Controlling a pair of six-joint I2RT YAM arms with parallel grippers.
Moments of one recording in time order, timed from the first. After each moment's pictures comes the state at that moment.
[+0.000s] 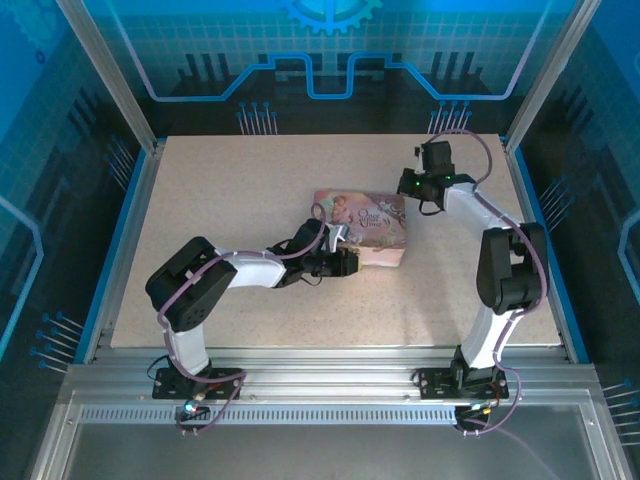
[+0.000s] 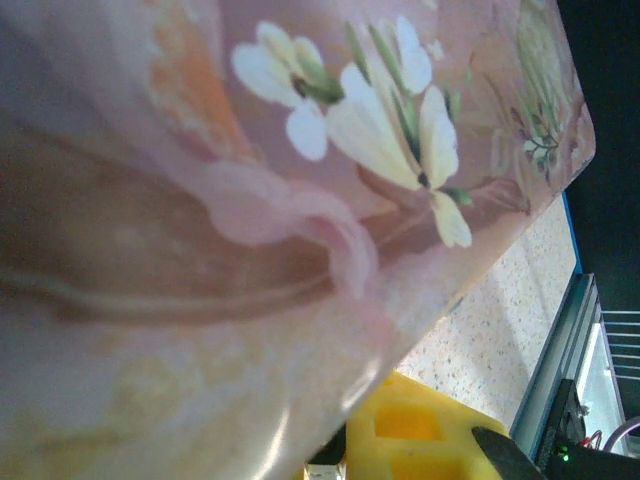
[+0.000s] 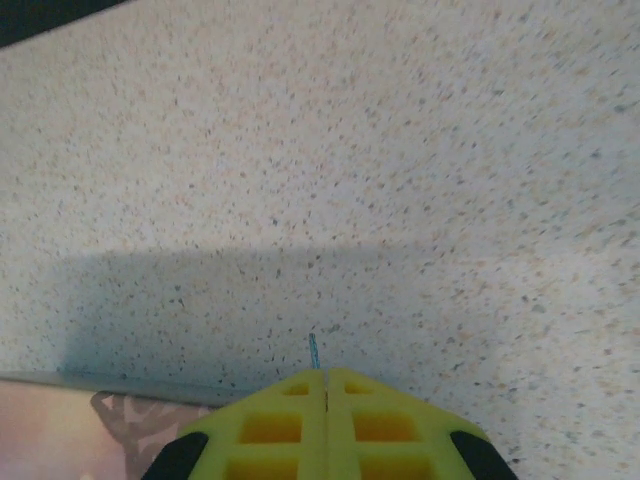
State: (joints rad) left arm -0.70 1.83 0.90 0.30 0.42 -0.75; right arm 0.13 1.80 1.34 -0.34 -0.10 0.36
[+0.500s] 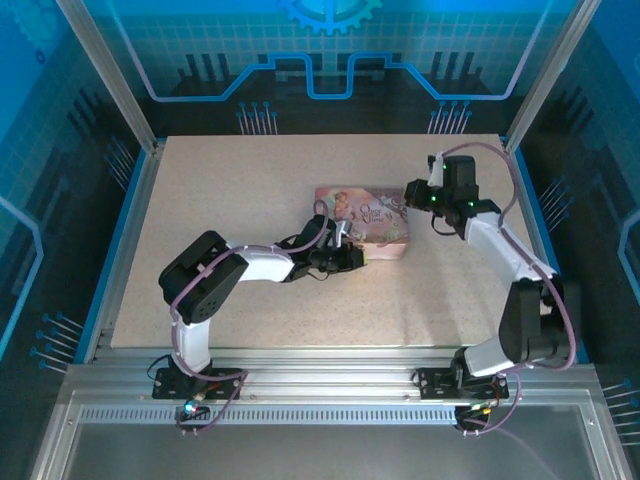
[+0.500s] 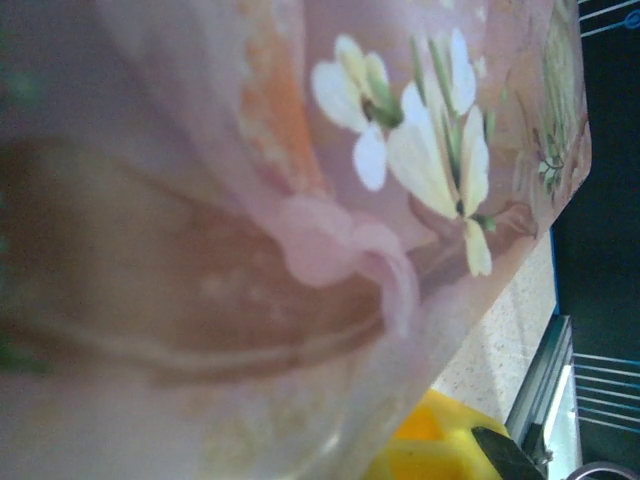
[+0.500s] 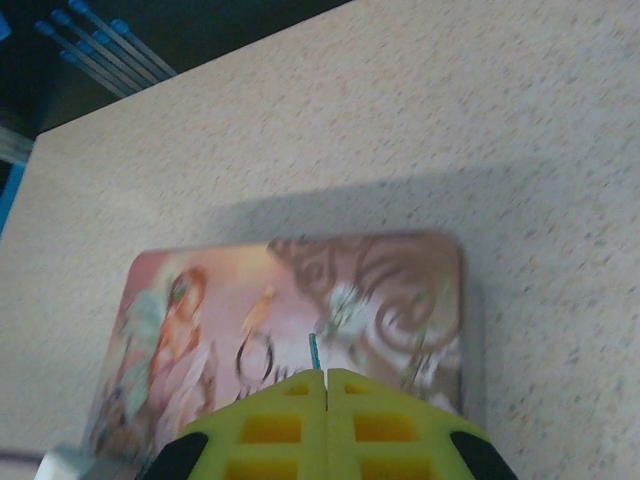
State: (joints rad) left arm -0.70 1.92 0.98 0.30 0.42 -0.88; right arm 0.12 1.45 1.05 -0.26 -0.30 0.41
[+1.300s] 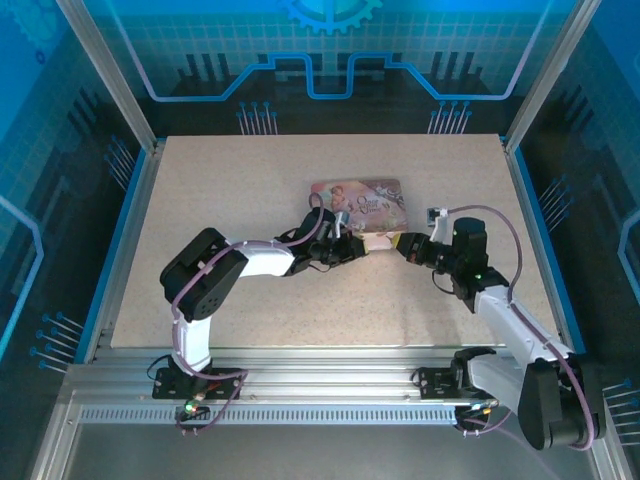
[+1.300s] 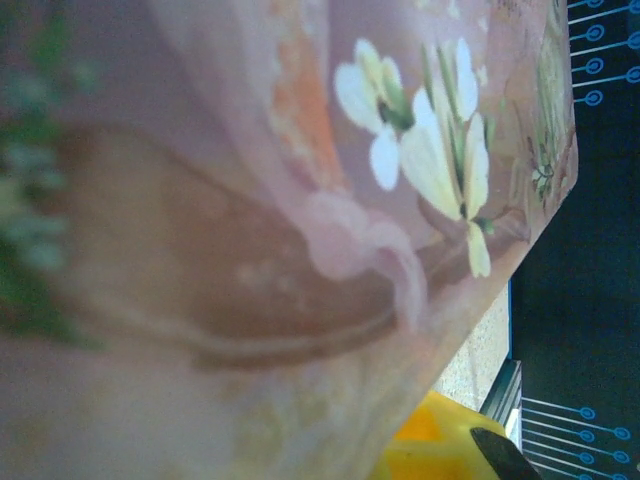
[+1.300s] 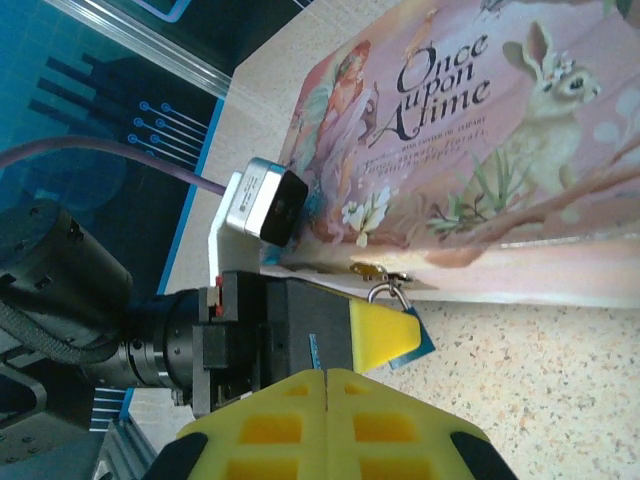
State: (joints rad) left arm -0.67 1.94 1.03 0.31 0.42 -1.00; right arm 0.13 1.03 0.50 0.05 -0.63 0.66
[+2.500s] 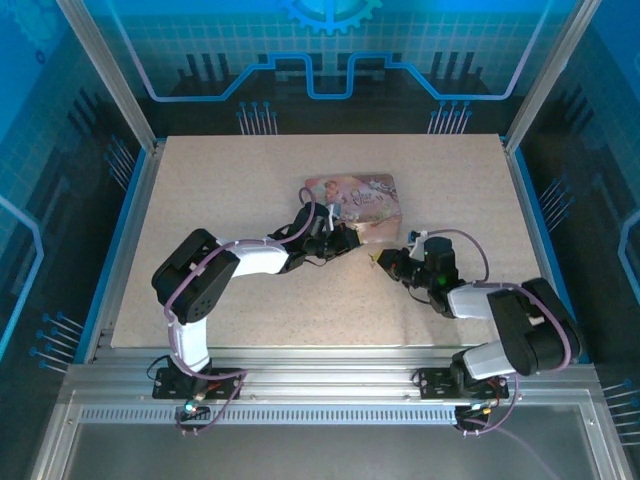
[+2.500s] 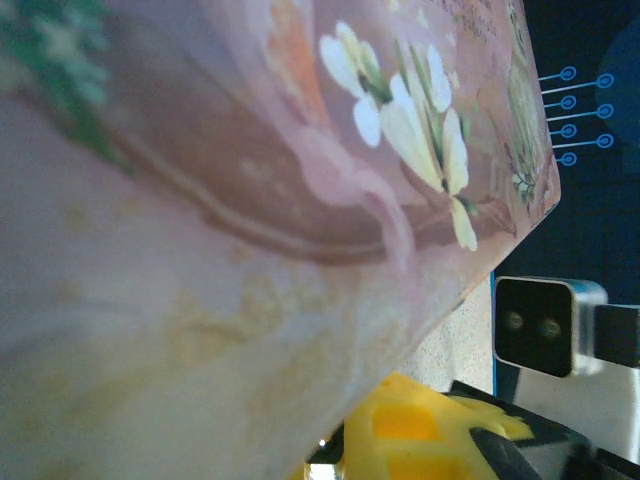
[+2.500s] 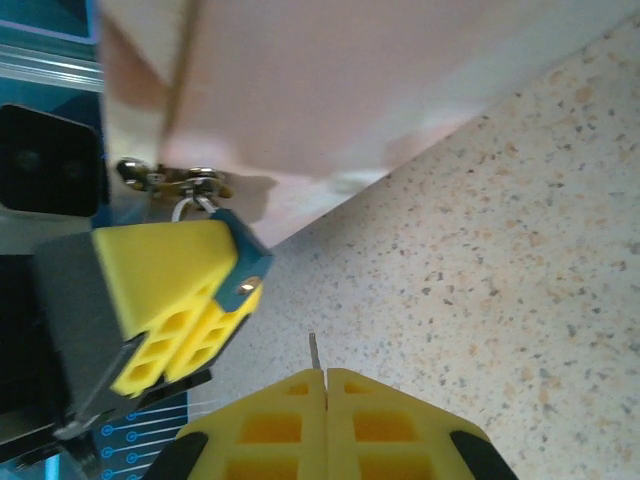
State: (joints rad) left arm -0.64 1.89 1.01 0.32 0.37 -1.04; right arm 0.28 1.46 0.31 0.65 -0.52 1.07
